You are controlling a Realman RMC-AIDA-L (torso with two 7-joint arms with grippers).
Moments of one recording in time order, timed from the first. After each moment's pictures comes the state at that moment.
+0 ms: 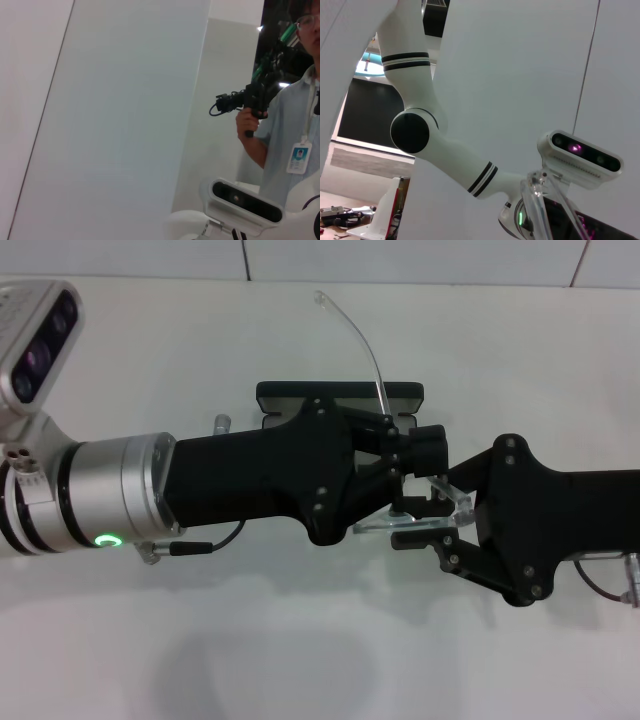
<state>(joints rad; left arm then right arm) -0.41 -2.09 1.44 0.77 1.15 1.67 -1.33 0.42 2.02 -1.37 -0.79 -1.28 -1.77 0.90</state>
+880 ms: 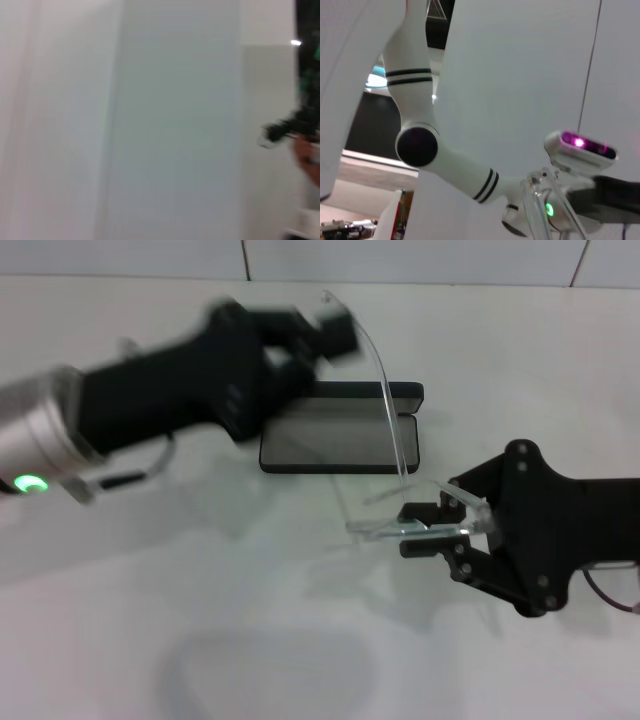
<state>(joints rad) -0.37 -2.08 1.21 0.84 1.15 1.67 -1.32 0.40 2.02 -1.37 -0.79 -1.26 -1.81 0.90</state>
